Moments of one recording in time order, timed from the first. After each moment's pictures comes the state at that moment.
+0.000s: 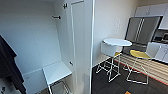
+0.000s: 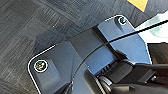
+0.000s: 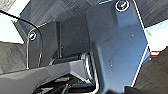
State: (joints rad) left arm 1.39 3.02 -2.80 1.89 -0.14 -1.57; right arm -1.56 3.09 -2.75 -0.33 0.07 0.37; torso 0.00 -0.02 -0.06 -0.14
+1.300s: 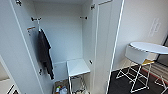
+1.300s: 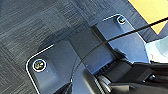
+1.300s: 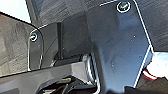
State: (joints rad) left arm 1.40 3.03 -2.80 1.89 -0.14 -1.57; right arm -1.56 3.09 -2.75 -0.33 0.08 0.37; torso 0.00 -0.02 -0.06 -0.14
